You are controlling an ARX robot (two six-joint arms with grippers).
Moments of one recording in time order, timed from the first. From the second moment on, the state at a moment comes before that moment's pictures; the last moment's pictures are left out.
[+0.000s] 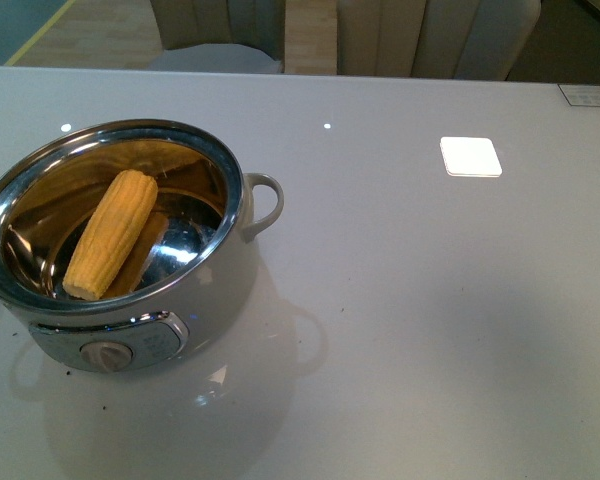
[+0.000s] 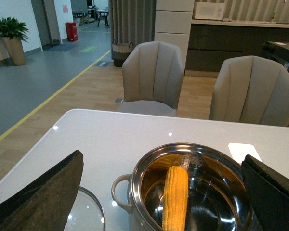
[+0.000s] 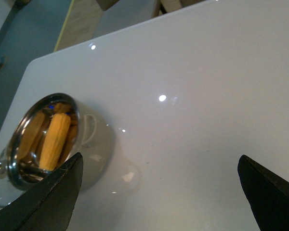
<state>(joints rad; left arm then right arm) 0.00 0.01 0.01 0.00 0.00 0.00 0.10 0.84 0.48 -0.09 -0.19 0.34</state>
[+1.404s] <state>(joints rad) 0.00 0.01 0.01 0.00 0.00 0.00 0.00 0.23 0.02 0.23 0.00 0.01</state>
